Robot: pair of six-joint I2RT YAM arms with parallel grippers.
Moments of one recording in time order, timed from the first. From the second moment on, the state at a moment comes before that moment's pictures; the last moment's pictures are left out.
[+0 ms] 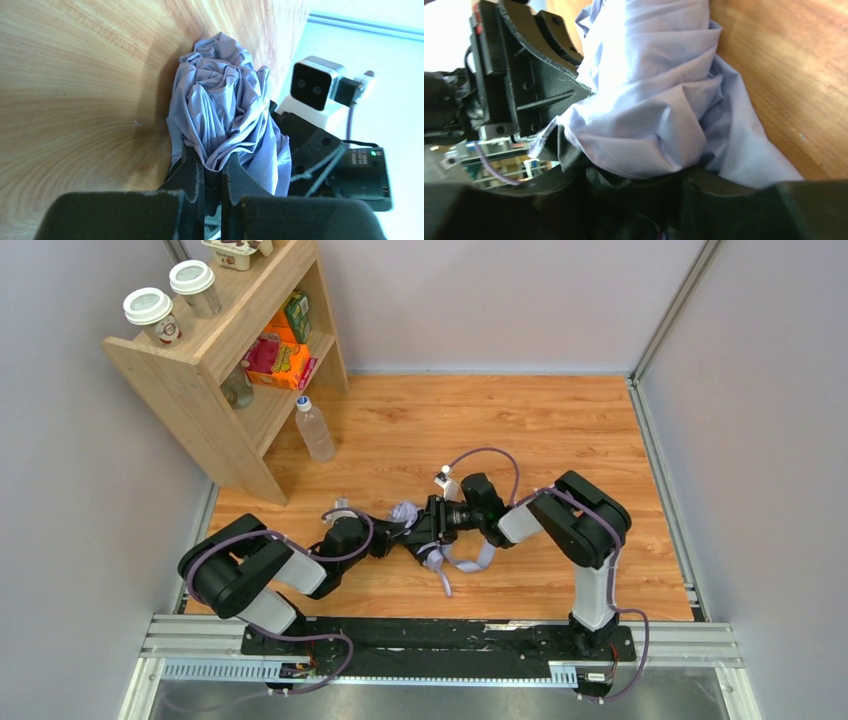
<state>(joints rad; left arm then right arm) -0.70 1.54 0.14 0.92 -0.05 -1.57 0.69 1.98 0.69 0.82 -0.76 0.94</state>
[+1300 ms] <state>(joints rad) -0.71 0.66 0.11 0.17 -0.05 -1.32 0.81 1.63 0.68 0.27 -0.35 0.49</state>
